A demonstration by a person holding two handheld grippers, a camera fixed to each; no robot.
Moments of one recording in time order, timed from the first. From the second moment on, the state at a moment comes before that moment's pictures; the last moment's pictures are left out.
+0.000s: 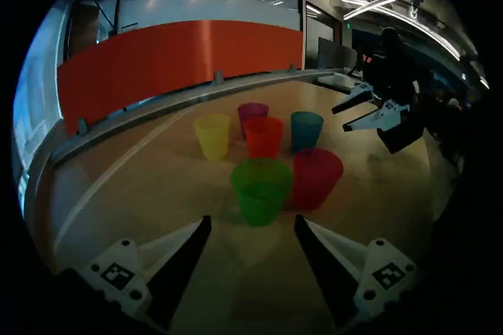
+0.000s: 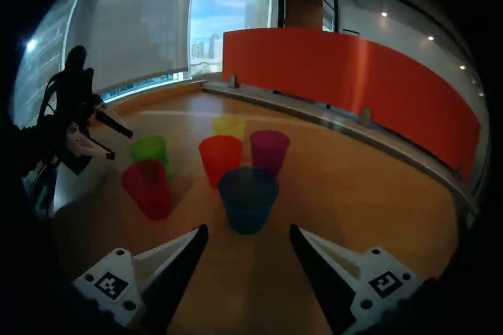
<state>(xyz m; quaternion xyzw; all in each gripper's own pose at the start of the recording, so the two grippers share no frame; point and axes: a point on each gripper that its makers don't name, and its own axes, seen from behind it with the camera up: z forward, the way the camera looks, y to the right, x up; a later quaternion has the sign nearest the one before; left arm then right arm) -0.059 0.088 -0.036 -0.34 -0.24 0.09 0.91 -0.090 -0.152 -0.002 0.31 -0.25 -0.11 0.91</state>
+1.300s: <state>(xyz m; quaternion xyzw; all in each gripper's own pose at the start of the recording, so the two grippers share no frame) 0.078 0.002 -0.022 -0.07 0.01 0.04 1.00 0.045 -0.067 -0.007 0.06 0.00 -0.01 1.00</state>
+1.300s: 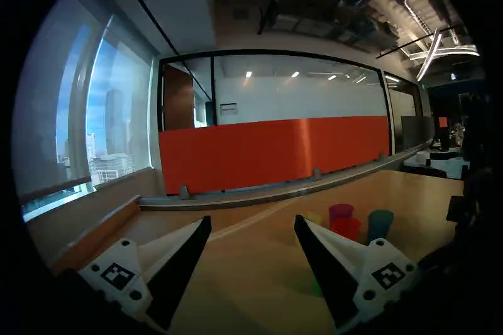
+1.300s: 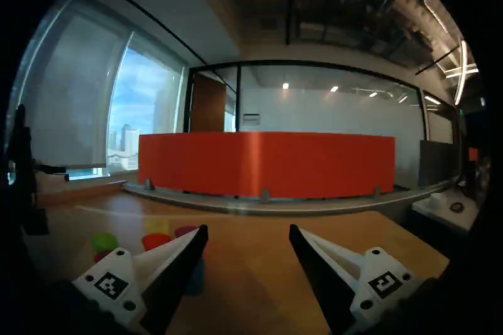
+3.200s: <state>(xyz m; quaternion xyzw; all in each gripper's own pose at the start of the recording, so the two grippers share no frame) 0.015 -0.009 -0.010 0.02 0.04 0.00 1.00 0.037 -0.051 -0.007 -0.04 -0.02 -0.02 1.00</state>
